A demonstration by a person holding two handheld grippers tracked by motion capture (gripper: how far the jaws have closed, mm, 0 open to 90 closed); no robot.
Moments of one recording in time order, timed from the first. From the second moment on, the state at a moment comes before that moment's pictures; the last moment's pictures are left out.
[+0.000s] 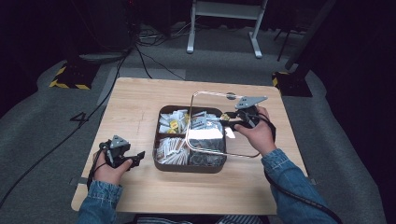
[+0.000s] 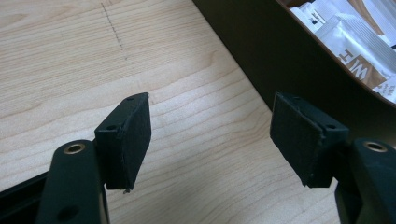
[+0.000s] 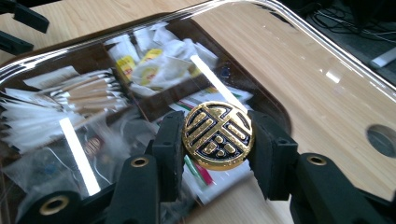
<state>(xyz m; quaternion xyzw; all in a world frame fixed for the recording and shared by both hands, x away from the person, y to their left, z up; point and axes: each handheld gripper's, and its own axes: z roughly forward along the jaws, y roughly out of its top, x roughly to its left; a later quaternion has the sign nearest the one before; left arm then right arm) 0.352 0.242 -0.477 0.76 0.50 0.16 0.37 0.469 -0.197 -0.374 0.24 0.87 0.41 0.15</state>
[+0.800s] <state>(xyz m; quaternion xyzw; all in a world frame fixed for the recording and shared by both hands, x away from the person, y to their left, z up) 0.352 0.243 -0.480 0.76 0.51 0.16 0.37 0.482 -0.298 -0.393 0.30 0.86 0.37 0.17</state>
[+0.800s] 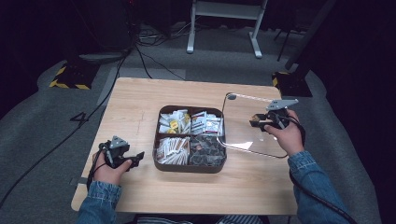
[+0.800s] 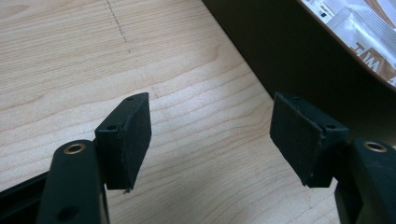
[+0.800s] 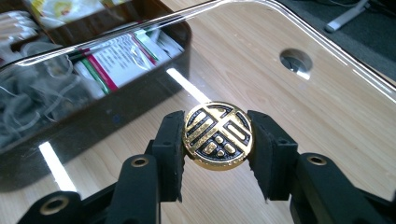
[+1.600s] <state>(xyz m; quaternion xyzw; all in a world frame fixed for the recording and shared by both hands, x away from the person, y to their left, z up) 0.352 0.243 -0.481 0.76 0.51 0.16 0.37 0.491 -0.337 -0.442 0.32 0.87 0.33 0.17</state>
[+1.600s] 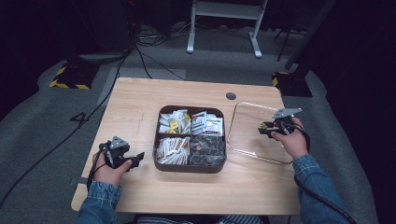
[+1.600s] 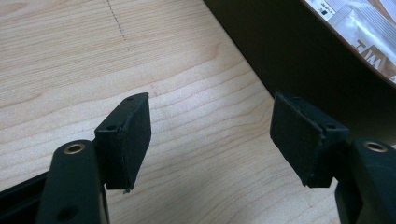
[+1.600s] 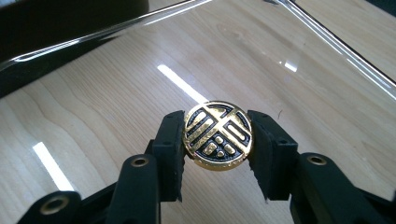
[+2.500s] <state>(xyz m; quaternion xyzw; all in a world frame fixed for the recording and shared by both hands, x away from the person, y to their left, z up) 0.352 0.241 -0.480 0.76 0.51 0.15 0.36 0.491 -0.336 -0.485 0.35 0.86 0.34 0.14</state>
